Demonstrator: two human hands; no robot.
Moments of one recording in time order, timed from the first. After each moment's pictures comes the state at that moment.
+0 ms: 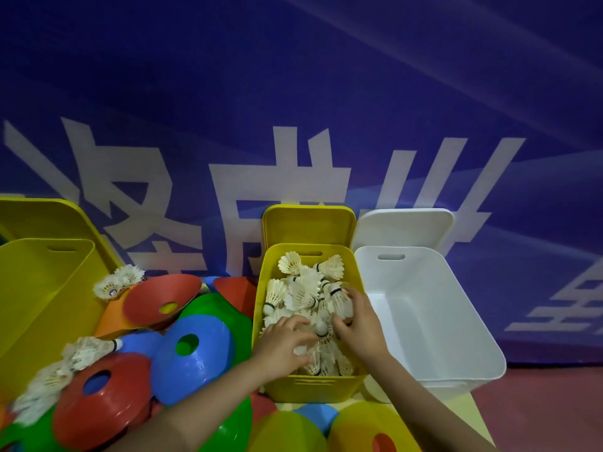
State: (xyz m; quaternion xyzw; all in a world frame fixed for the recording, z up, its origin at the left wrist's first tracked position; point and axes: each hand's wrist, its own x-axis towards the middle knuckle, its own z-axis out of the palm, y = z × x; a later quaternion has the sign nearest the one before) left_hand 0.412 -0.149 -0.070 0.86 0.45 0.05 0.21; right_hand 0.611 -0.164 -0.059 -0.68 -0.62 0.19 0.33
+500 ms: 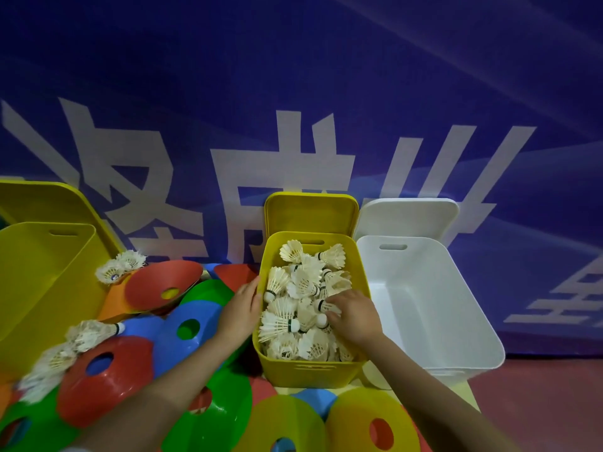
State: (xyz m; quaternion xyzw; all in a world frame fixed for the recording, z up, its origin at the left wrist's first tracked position) left_hand 0.361 -0.118 -0.076 0.69 0.62 0.28 0.26; right_hand 0.613 -0.147 -0.072 -0.67 -0.72 0.11 0.13
